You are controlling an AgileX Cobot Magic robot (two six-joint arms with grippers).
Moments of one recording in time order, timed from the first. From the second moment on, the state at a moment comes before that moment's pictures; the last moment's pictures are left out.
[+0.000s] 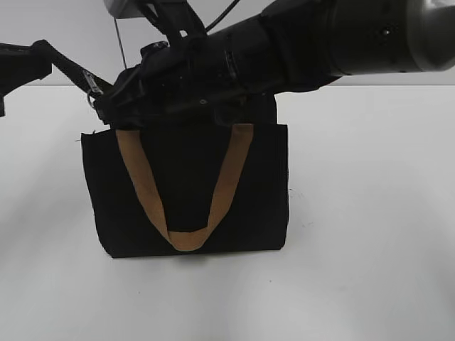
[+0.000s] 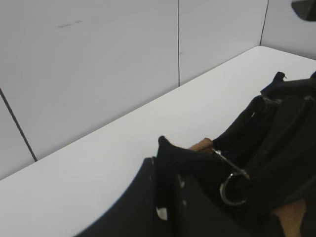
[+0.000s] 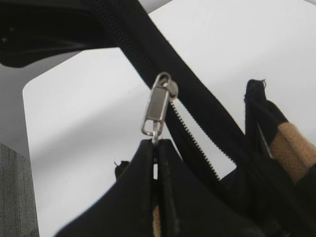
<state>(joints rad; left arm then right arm) 0.04 1.24 -0.63 1.37 -0.74 -0.88 0.67 1.90 -1.32 1.47 0.43 -1.40</state>
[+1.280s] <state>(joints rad) 0.04 1.15 -0.63 1.36 -0.75 -0.88 0.54 1.80 -1.32 0.92 0.59 -0.76</state>
